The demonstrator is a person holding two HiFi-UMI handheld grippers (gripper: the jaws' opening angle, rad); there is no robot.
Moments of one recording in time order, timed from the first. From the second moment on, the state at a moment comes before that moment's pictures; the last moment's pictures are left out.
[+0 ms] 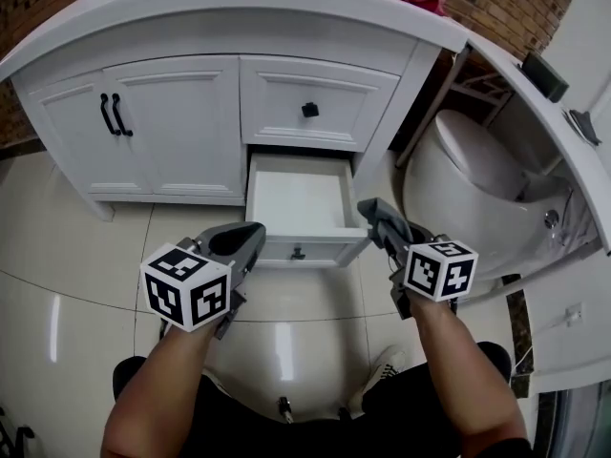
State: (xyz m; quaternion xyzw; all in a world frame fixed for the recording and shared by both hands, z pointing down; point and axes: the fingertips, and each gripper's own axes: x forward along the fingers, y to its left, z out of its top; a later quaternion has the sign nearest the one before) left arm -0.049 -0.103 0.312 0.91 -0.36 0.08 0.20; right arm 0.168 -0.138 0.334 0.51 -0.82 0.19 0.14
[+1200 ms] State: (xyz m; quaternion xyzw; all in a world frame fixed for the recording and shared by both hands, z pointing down) left arm -0.144 -0.171 0.335 0.88 -0.43 0.11 0.15; right arm 0.020 -0.249 0.295 0.31 -0.92 0.19 0.13
